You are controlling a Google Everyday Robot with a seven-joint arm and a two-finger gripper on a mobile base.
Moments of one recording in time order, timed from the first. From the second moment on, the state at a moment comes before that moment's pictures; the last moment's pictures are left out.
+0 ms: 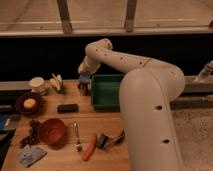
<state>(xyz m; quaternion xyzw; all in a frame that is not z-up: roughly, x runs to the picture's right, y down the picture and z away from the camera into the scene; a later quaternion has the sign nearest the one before) -0.122 -0.106 0.893 -0.23 -0.03 0.67 0.71</state>
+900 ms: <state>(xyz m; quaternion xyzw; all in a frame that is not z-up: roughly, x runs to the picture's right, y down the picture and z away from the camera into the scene) -0.159 -0.083 0.912 -0.25 0.00 0.62 0.75</state>
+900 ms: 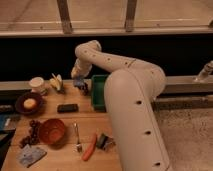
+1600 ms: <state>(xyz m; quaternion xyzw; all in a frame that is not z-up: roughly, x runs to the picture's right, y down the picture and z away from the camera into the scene) -0.145 -0.067 0.936 -0.25 0.04 0.63 0.74</state>
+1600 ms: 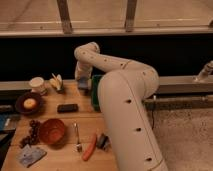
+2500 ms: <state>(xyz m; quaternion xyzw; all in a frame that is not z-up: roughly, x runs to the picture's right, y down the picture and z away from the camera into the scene) -0.118 -0.106 0.912 -0.19 0.02 0.66 0.73</state>
